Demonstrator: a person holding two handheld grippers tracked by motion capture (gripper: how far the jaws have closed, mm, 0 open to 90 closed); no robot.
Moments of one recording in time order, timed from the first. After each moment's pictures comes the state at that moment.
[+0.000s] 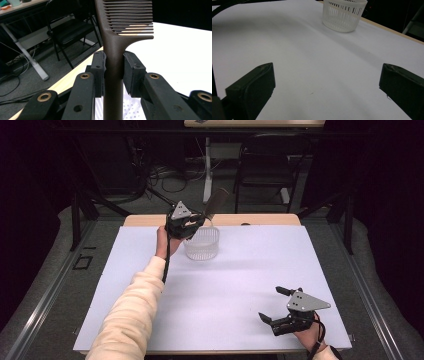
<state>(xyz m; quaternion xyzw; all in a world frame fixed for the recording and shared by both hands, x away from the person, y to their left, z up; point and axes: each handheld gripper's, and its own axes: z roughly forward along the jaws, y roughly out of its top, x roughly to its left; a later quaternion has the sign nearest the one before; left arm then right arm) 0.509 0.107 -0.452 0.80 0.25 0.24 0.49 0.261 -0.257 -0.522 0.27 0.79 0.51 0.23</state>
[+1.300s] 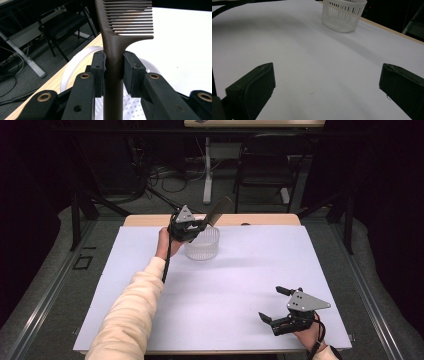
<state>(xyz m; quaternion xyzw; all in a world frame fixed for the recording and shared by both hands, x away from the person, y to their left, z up) 0.516 0.103 -0.467 0.83 0.22 0.23 0.46 0.261 -0.258 -0.522 0.27 0.79 0.51 0.23</state>
